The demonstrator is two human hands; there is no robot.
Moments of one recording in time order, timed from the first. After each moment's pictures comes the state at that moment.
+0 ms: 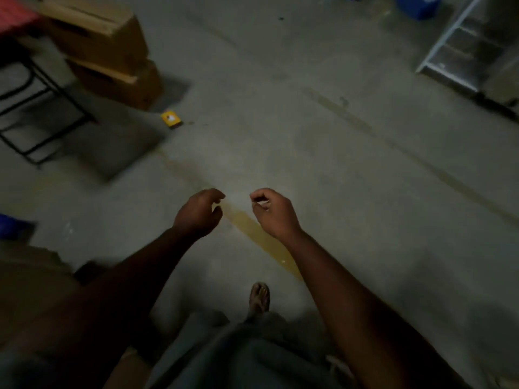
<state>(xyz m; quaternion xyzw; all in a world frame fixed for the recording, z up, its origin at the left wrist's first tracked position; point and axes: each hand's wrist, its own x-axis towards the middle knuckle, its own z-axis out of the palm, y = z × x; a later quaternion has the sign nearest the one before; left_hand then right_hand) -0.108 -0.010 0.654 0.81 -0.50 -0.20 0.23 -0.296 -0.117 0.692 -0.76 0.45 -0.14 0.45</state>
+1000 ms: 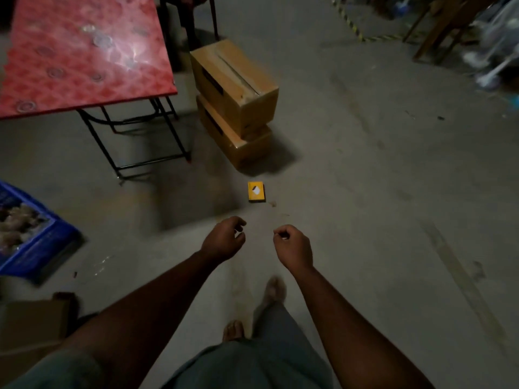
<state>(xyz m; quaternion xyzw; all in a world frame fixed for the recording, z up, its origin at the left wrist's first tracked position) 0.409 -0.359 0.607 0.90 -0.21 -0.24 0.30 0.301 -0.529 0.626 -0.81 0.38 0.03 0.44</state>
